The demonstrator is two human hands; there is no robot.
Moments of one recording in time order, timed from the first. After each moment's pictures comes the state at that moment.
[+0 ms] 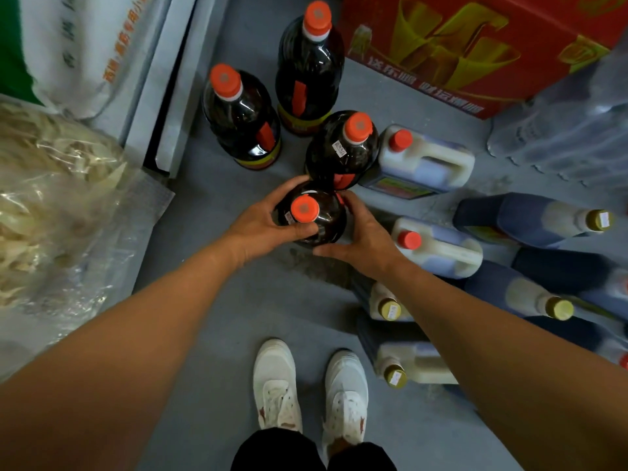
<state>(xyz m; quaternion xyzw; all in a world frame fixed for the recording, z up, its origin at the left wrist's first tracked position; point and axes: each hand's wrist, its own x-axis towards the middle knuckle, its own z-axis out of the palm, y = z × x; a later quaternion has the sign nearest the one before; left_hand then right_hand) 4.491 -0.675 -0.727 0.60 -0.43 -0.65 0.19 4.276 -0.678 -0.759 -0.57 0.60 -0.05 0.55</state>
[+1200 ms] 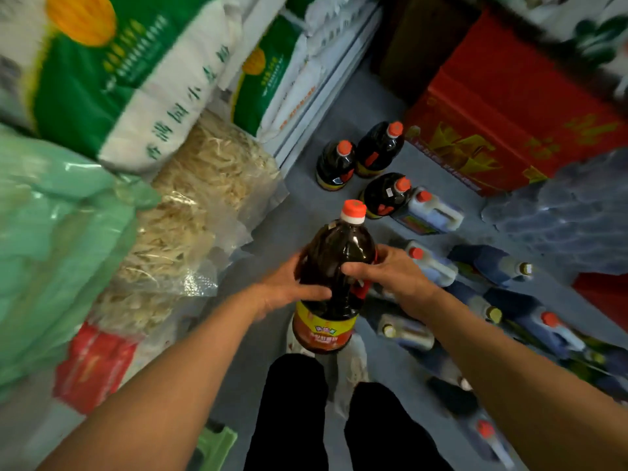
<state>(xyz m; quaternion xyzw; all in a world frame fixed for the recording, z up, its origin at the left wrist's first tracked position) 4.543 -0.518 -0.488 0.60 -0.22 -0.74 0.22 4.343 -0.620 -0.453 -0.44 0.57 0.03 0.69</state>
